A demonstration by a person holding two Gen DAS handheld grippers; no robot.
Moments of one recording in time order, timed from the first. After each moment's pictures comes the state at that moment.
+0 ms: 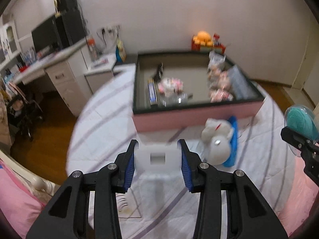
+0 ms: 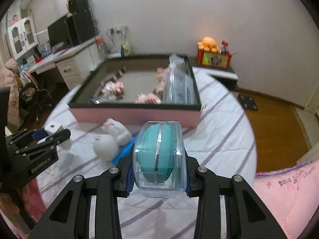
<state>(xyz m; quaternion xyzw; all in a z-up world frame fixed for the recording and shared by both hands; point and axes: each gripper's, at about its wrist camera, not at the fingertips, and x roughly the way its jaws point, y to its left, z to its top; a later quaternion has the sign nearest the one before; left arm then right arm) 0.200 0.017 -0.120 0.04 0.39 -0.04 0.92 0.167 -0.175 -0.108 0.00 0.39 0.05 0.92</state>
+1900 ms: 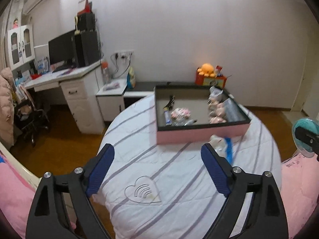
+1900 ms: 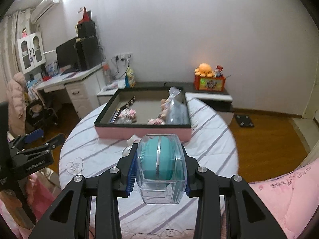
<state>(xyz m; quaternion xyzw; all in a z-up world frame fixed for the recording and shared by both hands) 0.132 0.055 -0.072 0.01 0.29 -0.03 0.96 0.095 -0.179 -0.052 0.02 0.30 0.04 0.95</state>
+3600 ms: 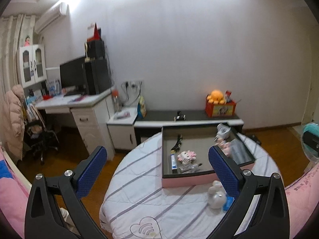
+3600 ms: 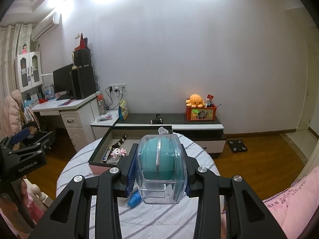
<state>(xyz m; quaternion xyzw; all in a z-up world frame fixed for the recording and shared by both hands) 0.159 0.045 -0.016 0.02 0.22 0.02 0.98 0.122 -0.199 -0.013 0.02 0.22 0.02 0.97</state>
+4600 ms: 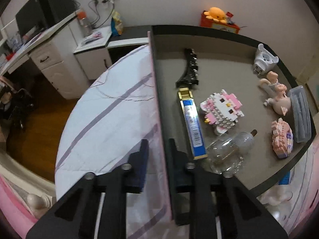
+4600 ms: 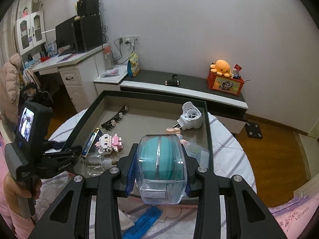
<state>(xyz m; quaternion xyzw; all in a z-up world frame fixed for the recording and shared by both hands) 0.374 0.052 -0.182 0.04 0.50 -0.05 0.86 0.313 -0.151 -0.091 -0.05 0.37 0.08 0.92</state>
